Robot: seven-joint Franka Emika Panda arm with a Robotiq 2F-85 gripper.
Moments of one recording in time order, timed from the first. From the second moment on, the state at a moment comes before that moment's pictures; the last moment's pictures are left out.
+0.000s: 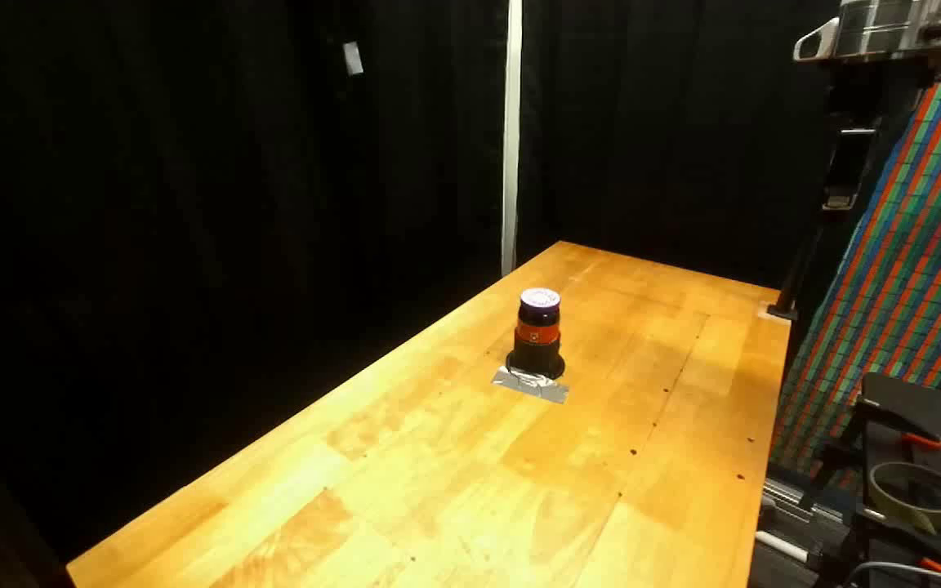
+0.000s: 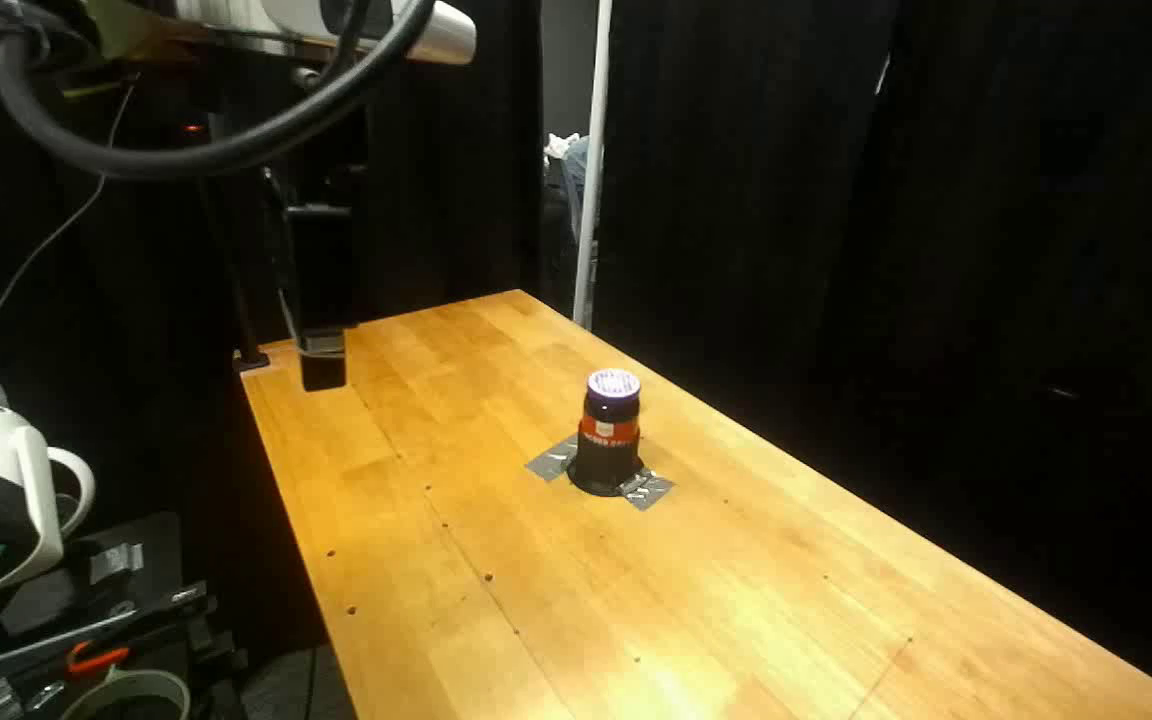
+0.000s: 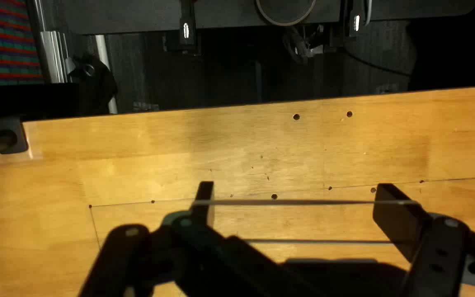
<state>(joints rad) 0.01 -0.58 0.00 -2.56 -0.02 1.89 0.02</state>
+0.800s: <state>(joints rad) 0.01 -0.51 -0.01 -2.54 -0.02 1.97 0.01</state>
